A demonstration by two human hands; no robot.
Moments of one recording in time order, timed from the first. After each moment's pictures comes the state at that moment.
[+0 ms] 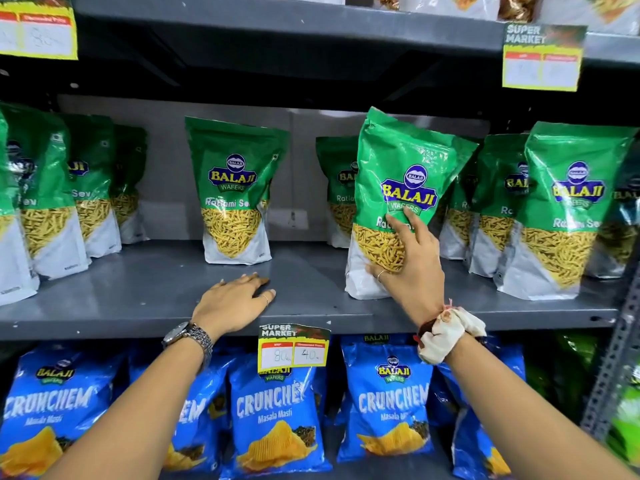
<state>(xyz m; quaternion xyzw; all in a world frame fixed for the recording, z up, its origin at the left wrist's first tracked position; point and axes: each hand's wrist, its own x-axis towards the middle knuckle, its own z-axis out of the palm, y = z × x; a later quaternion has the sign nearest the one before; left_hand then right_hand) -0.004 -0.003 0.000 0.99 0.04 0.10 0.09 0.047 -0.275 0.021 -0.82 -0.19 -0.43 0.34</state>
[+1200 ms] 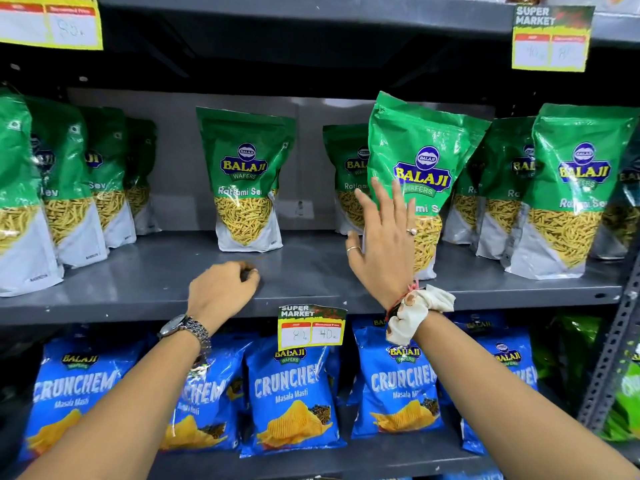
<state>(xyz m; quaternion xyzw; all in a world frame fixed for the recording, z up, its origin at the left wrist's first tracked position) -0.027 0.022 -0.007 0.94 0.12 0.28 0.15 0.016 -0.209 0.029 -0.80 -0.21 -0.53 0.20</state>
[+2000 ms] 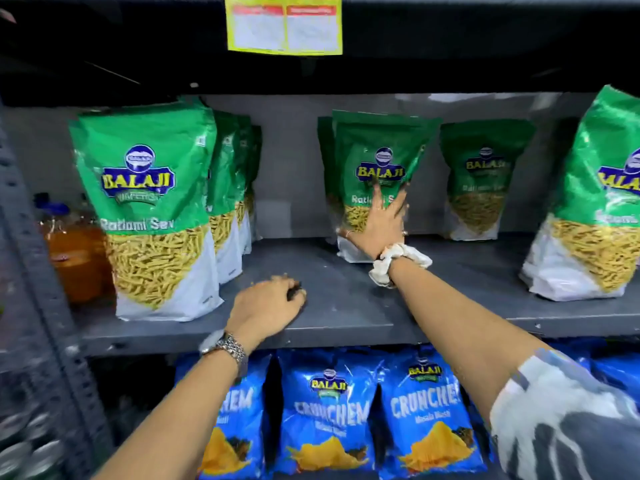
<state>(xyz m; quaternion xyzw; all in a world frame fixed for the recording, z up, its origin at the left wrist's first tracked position) -0.043 0.223 0.000 0.98 0.04 0.16 0.12 0.112 0.057 0.049 -0.91 -0.09 -0.32 0.27</state>
